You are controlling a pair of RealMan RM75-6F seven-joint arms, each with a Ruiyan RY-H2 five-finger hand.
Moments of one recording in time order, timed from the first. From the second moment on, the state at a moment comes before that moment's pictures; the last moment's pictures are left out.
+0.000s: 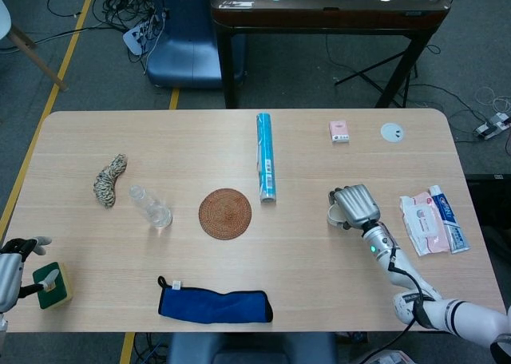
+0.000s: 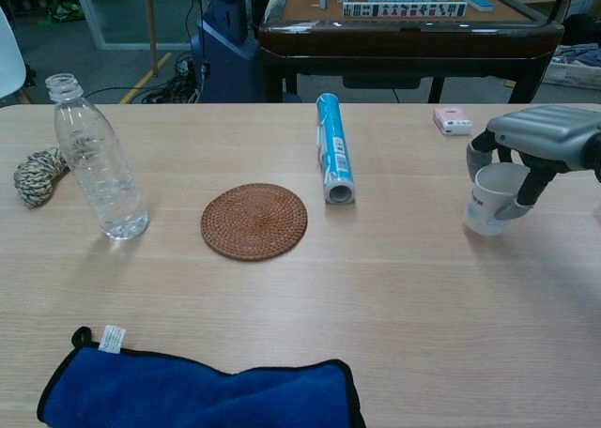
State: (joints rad) left arm -0.07 -1.12 -0.06 -1.59 1.46 1.51 0.06; right arm 0.68 -1.44 0.13 -1.39 -1.11 0.88 -0.41
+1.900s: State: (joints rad) left arm -0.07 -1.11 -0.06 -1.58 1.44 1.48 0.05; right arm 1.21 -1.79 0.24 -1.12 -0.86 0.65 -0.58
